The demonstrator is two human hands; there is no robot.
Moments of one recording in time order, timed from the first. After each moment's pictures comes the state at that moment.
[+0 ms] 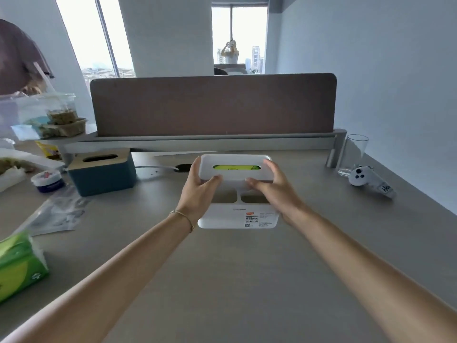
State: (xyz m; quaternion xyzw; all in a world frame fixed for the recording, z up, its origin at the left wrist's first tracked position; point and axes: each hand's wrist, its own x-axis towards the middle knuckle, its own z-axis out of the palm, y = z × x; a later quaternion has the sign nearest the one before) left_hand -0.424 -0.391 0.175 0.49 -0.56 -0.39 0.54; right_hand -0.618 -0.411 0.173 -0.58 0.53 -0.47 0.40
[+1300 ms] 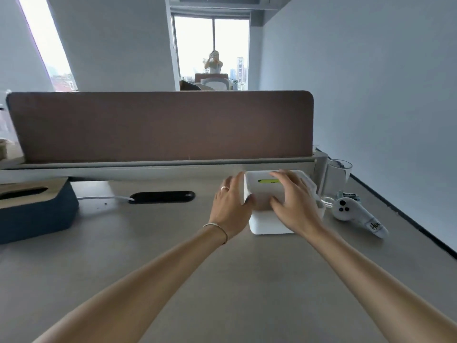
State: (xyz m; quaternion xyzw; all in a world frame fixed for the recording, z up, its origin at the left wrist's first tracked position) left_hand -0.571 -0.537 0.155 0.53 -0.72 -0.20 0.40; right_hand -0.747 -0.524 0.167 -0.72 0.58 -0.39 0.01
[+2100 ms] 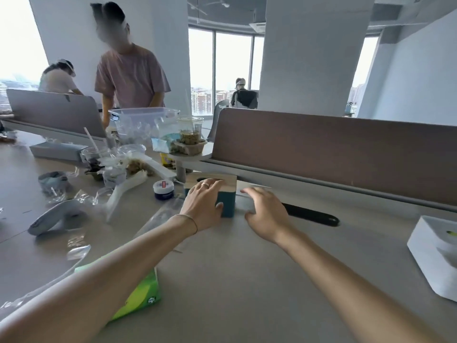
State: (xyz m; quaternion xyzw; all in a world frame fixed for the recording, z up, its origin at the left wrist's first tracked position) left_hand -0.150 -0.452 0.181 0.72 -0.64 0.06 0.26; right_hand -0.343 -0.497 0.186 -0.87 0.39 -0.28 0.11
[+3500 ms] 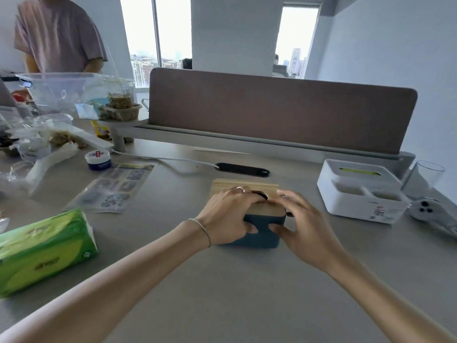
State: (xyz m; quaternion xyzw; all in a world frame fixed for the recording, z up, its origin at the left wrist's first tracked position) left_hand -0.363 -0.384 0.164 0.51 -0.83 -0.01 0.24; right_hand -0.580 -0.387 0.151 -0.83 0.46 -0.29 0.10
